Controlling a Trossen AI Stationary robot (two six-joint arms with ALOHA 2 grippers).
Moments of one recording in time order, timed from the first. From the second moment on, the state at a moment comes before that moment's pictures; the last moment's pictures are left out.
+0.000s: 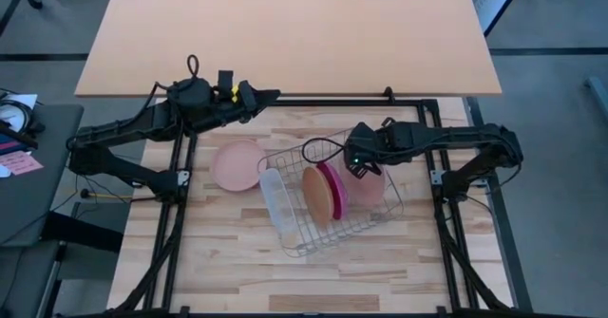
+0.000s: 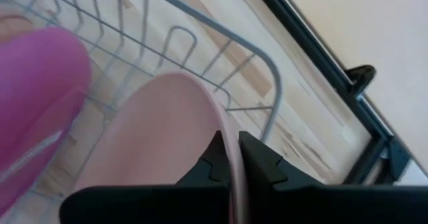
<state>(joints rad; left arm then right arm) 0.15 1.18 1.42 -0.26 -0.35 -1.17 0.00 1.53 1.48 -1.31 0.55 0.63</state>
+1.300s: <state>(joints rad) 0.15 1.18 1.42 -0.26 -0.35 -1.17 0.00 1.53 1.44 -1.27 0.48 0.65</state>
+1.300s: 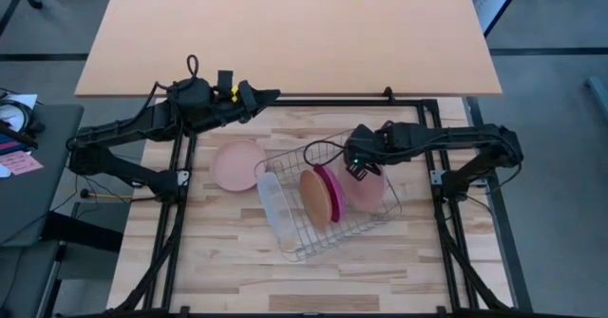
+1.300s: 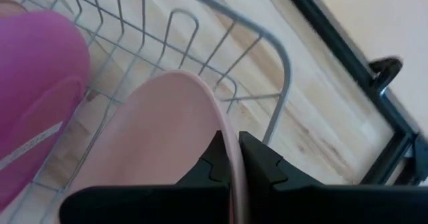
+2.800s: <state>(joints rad) -0.25 1.37 1.42 -1.17 -0.12 -1.84 -0.04 1.53 1.44 -1.22 0.50 0.53</state>
